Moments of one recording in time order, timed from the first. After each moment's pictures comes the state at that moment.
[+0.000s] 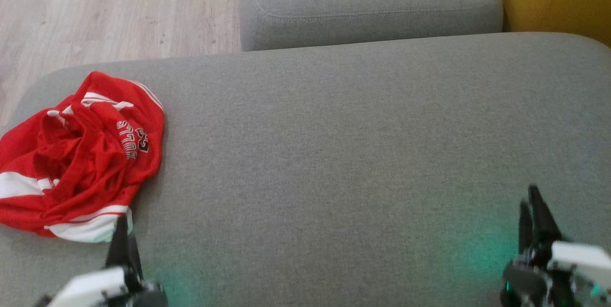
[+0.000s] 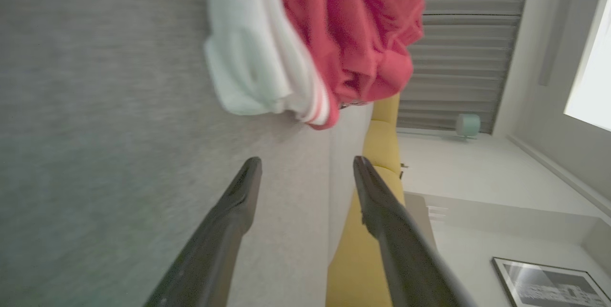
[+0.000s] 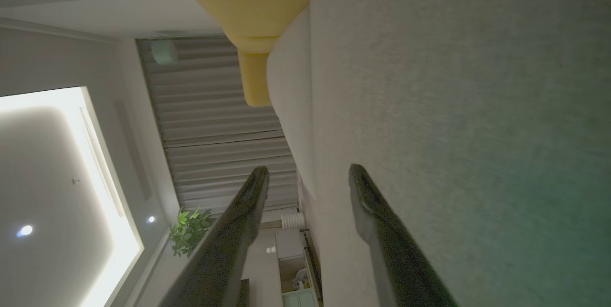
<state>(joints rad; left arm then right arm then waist) -0.01 0.04 0.07 0.35 -1.62 -0.12 0.11 -0.01 -0.04 -0.13 0.35 1.62 0.13 0.11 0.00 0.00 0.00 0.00</state>
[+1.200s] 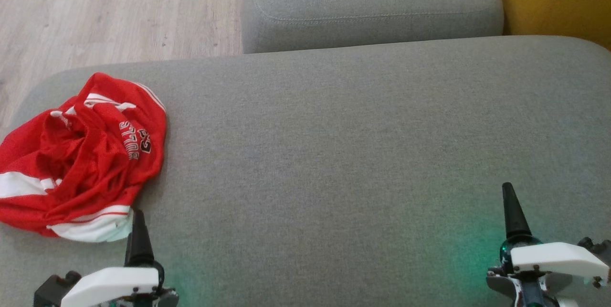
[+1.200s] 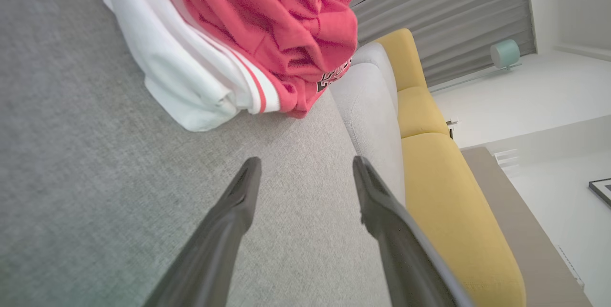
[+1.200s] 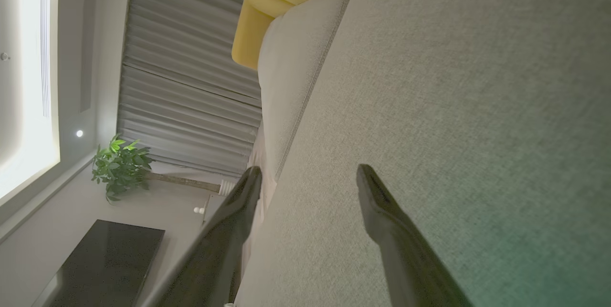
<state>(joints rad) 0.02 0.03 0.00 0.27 -1.22 -0.05 0.01 0.01 -0.03 -0.04 0.32 1.21 0.13 0.02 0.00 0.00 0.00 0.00</state>
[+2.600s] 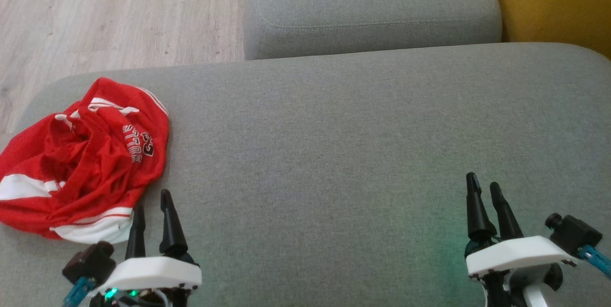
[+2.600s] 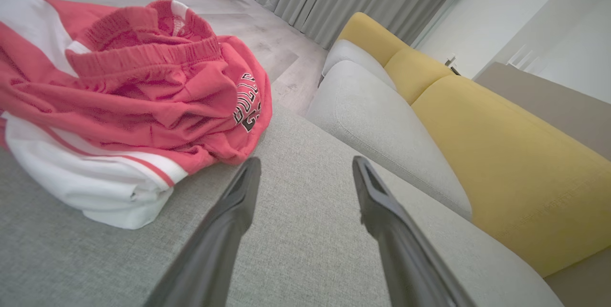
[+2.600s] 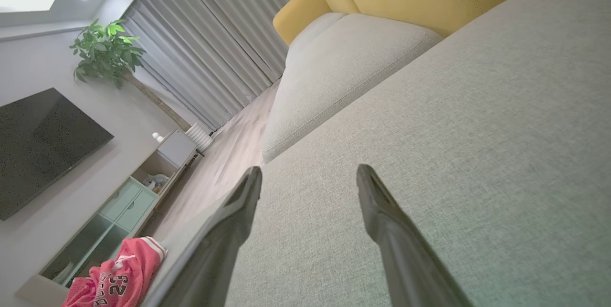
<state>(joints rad) 0.02 0.04 -0.11 0.20 -0.69 0.04 -0.11 0.01 -0.04 0.06 0.28 0.69 0.13 -0.10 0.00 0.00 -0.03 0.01</state>
